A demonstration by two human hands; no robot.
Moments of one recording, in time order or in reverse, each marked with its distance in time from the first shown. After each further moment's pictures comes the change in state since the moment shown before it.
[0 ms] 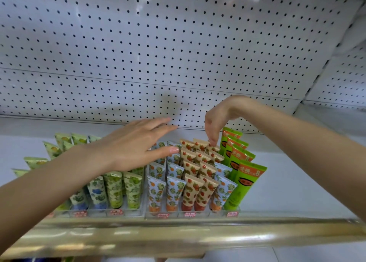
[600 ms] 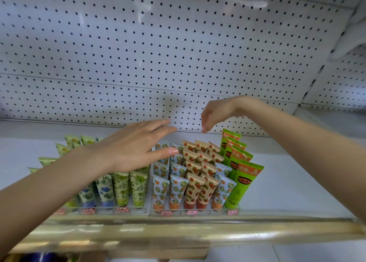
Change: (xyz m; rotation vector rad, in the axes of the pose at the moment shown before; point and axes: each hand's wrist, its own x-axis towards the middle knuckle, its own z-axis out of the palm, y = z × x) left_hand -0.014 0.003 -0.009 0.010 -0.009 -0.017; right_hand -0.019 0.001 -0.003 0.199 0.297 -0.128
